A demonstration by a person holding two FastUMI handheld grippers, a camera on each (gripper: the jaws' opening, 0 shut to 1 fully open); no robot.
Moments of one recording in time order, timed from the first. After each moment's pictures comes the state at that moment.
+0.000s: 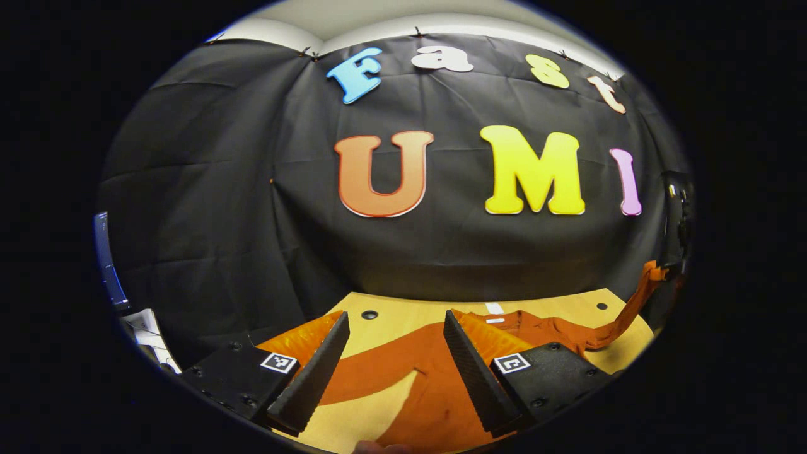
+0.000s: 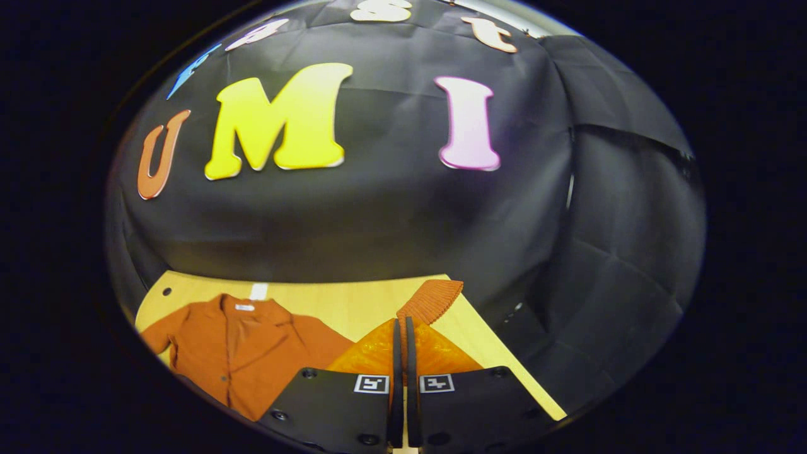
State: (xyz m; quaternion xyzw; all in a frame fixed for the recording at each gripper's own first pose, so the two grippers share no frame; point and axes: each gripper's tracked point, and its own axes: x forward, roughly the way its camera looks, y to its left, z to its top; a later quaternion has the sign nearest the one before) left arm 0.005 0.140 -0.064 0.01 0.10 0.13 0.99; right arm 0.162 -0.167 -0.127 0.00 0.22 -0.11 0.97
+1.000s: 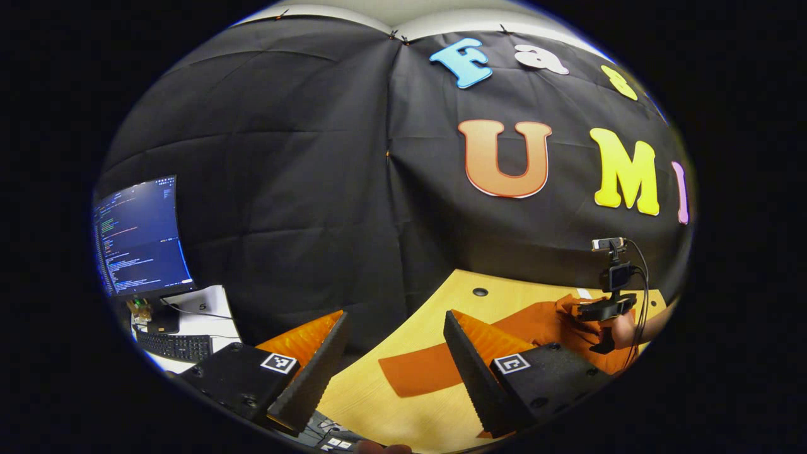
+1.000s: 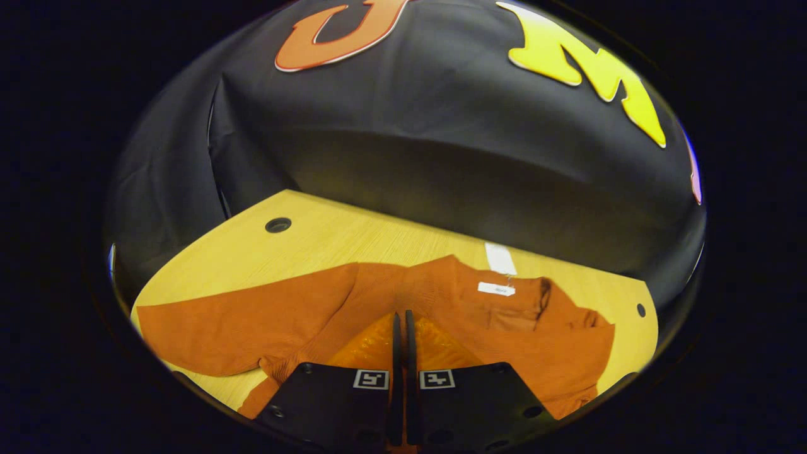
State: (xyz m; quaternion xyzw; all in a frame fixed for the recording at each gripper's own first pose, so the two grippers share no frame) left arm -0.123 0.327 -0.094 -0.02 0.15 0.28 0.95; right arm 0.231 0.269 -0.351 -0.08 0.35 0.14 0.92
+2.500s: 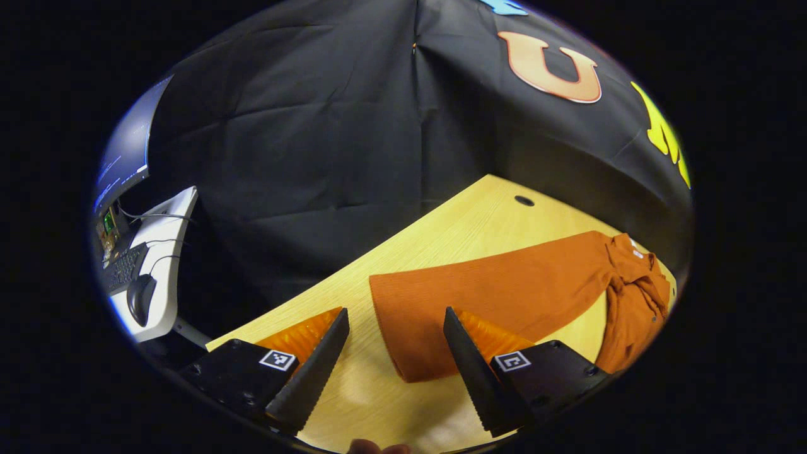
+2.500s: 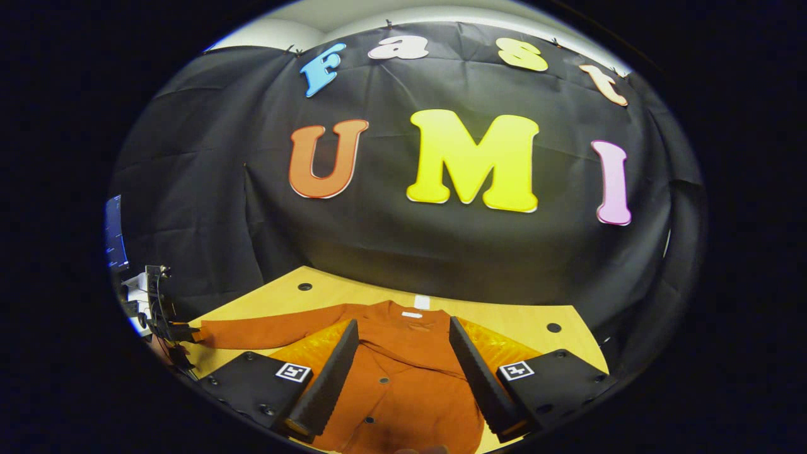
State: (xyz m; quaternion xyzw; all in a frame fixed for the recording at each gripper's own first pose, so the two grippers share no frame) left arm -0.074 0.365 -0.351 -0.12 0.31 0.31 0.89; right arm 0.044 0.071 -0.085 -0.02 0.18 0.11 0.98
